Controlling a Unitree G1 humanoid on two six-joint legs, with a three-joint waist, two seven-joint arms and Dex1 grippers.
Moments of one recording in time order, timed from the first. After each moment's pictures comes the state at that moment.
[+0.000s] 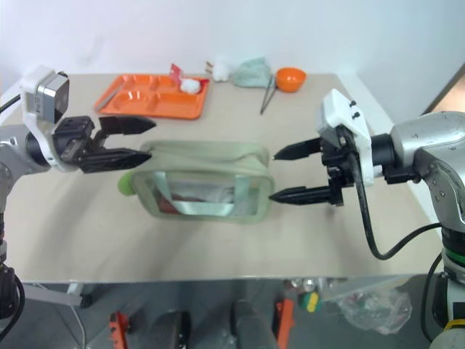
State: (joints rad) left arm -0.74 0.82 0.15 -0.08 -0.92 0.79 -1.22; right arm -0.75 -1.05 -0.04 -0.37 0.60 0.97 1.30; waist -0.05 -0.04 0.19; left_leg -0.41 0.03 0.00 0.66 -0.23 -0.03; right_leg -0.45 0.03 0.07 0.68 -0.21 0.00
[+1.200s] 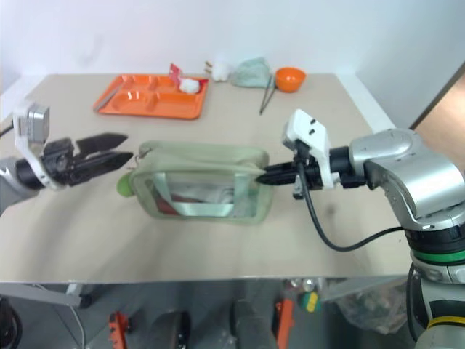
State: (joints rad) left arm -0.41 0.80 0.41 -0.09 -0.92 0.82 -0.98; right arm -0.78 -0.96 0.11 -0.29 0.53 0.92 1.15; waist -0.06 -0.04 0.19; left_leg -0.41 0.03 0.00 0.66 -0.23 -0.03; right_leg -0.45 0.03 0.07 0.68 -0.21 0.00
